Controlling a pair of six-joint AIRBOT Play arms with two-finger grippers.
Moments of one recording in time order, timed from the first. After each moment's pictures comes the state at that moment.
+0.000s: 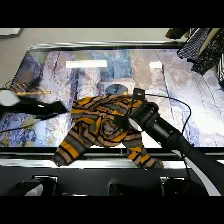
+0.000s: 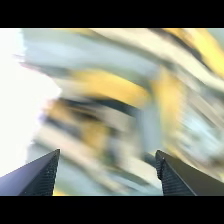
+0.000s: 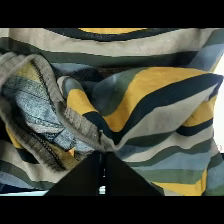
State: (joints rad) left arm 0.03 -1.09 1.09 1.21 -1.26 -1.68; right arm 0.77 -1.21 1.17 -1.71 1.21 2.56
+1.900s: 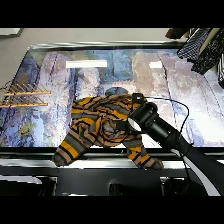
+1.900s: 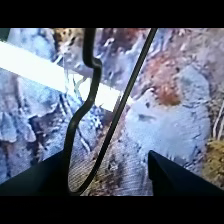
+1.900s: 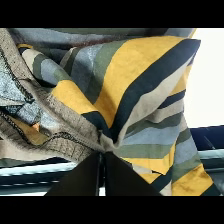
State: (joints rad) left arm 1.00 -1.80 1.48 1.29 -1.12 -0.80; right arm 0.77 -1.22 1.16 -1.69 1.34 2.49
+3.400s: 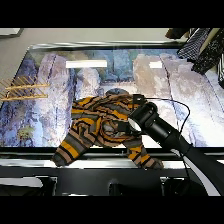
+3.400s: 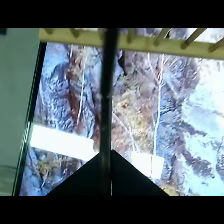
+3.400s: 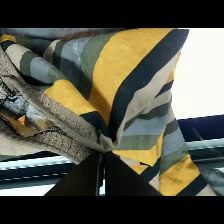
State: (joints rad) left arm 0.73 -1.62 1.81 1.29 -1.24 -0.92; right arm 0.77 -1.22 1.16 -1.70 1.39 2.48
